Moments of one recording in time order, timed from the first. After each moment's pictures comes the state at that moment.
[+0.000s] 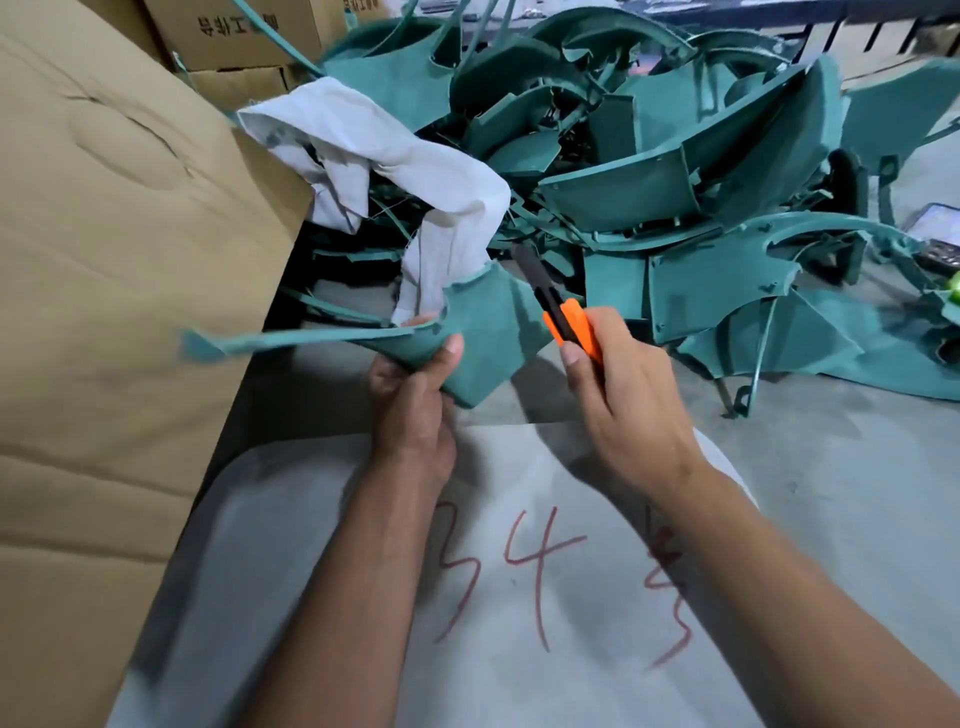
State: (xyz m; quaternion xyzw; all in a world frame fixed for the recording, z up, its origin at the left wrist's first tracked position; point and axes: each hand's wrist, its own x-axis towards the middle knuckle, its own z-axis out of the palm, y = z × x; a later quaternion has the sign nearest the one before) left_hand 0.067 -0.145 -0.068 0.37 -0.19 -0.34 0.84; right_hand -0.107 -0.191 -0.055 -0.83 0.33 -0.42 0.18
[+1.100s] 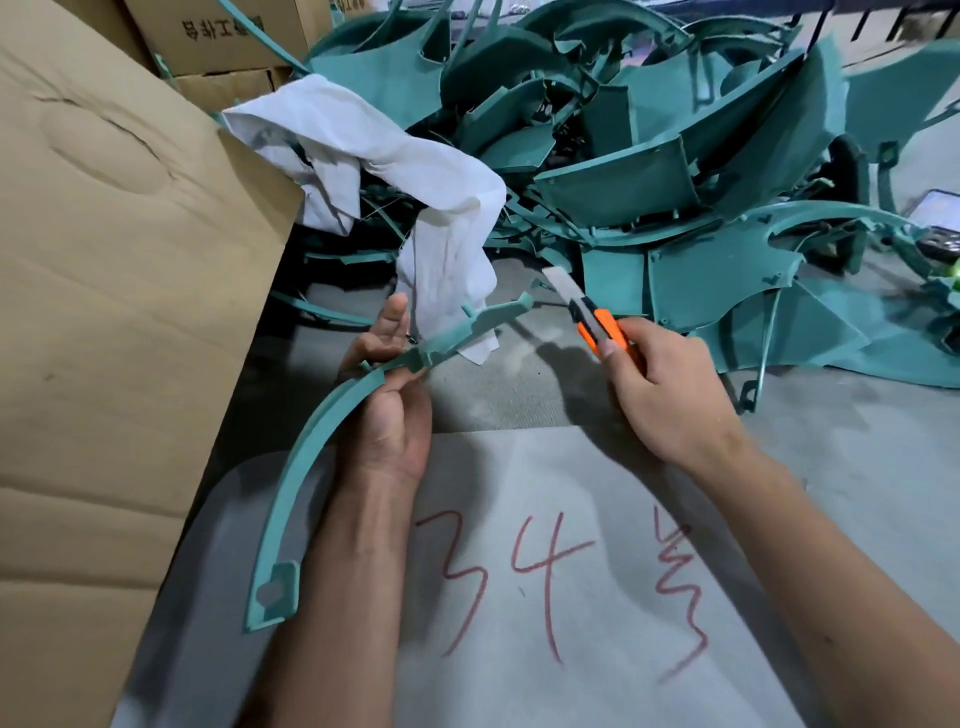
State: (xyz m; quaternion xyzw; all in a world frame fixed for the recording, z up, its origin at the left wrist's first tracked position) left_hand 0.089 -0.139 -0.059 0.29 -0.22 -0.33 0.87; right_hand -0.125 -0.212 -0.051 -0.80 0.41 -0.36 0.24
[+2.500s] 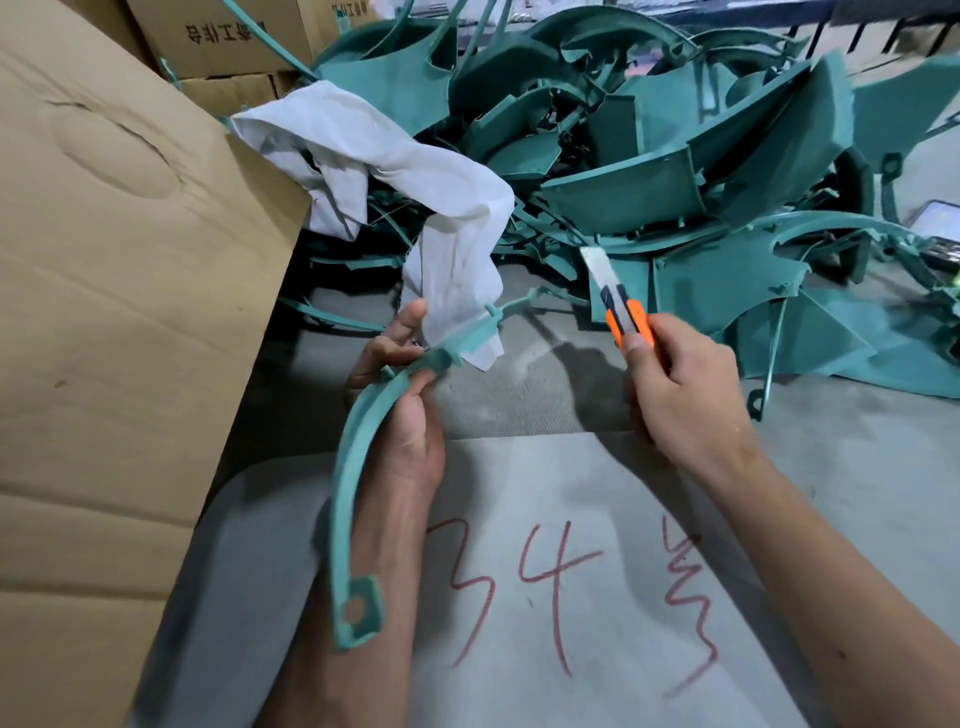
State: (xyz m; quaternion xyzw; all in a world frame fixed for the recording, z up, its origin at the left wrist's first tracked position) left_hand 0.087 -0.146 -0.066 0.34 -0.25 -0.26 0.87; right_hand -0.125 -0.215 -0.055 -0.76 0.44 -0.42 0.25
